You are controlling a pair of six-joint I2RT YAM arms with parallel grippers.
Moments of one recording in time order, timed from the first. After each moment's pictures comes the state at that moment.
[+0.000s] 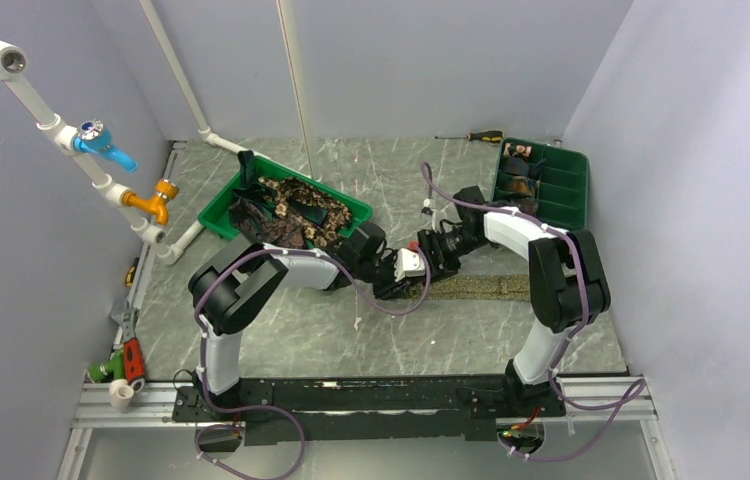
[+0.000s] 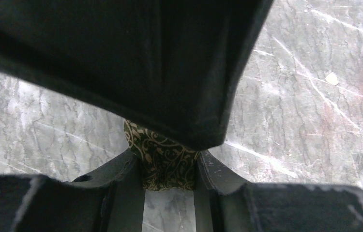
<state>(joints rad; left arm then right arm) -0.81 1.94 1.02 0.22 0.60 0.46 0.25 1.76 1.08 -0.70 -0.82 -0.03</state>
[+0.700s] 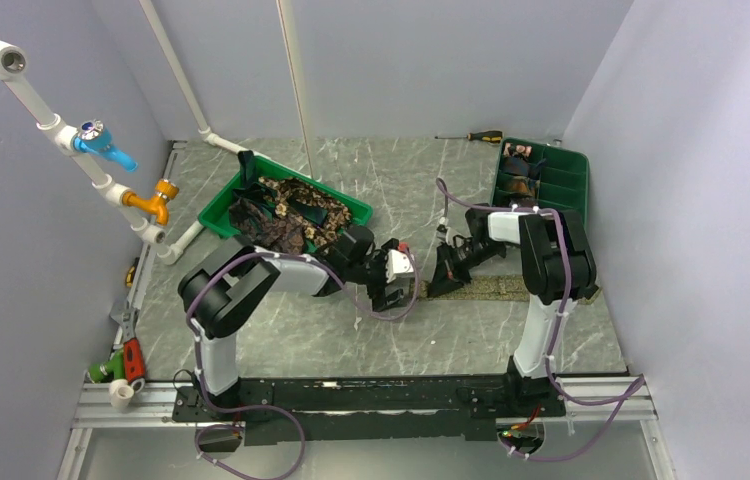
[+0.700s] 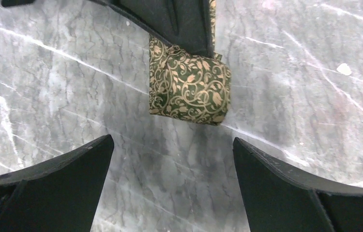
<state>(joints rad) -0.79 1.91 0.95 0.32 0.59 0.47 0.15 1.96 1.05 -0.71 -0.82 0.00</state>
